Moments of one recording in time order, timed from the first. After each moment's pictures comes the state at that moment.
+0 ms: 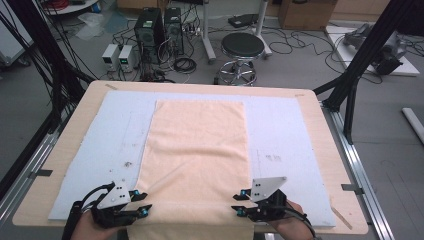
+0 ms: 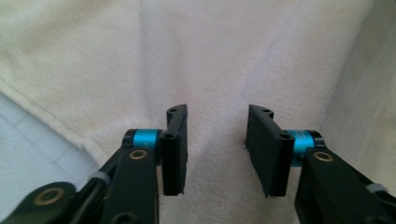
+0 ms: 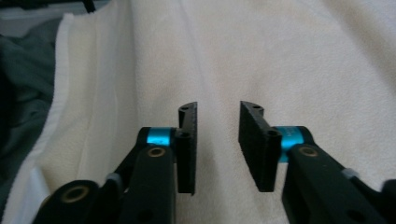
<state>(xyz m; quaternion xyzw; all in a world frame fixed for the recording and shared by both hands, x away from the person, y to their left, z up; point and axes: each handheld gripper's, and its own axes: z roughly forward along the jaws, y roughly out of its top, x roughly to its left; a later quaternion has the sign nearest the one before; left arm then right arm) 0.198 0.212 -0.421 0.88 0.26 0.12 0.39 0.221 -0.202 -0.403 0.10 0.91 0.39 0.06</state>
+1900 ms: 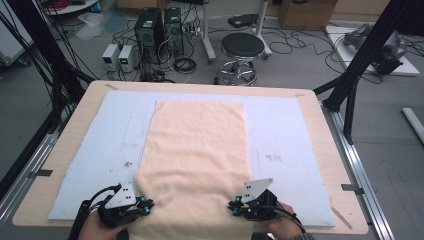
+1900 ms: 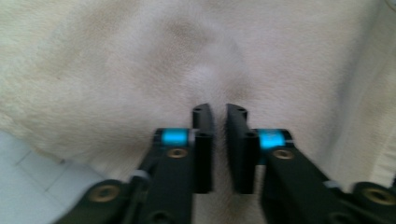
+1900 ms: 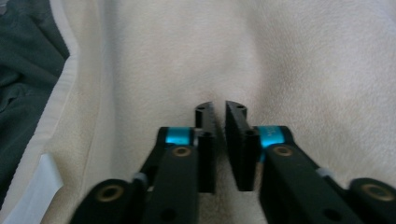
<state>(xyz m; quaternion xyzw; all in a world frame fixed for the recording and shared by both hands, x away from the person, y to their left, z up) 0.201 0.209 -0.436 0.89 0.24 0.11 0.39 0.229 -0.193 -0.435 0.11 0.92 0.37 0.04</state>
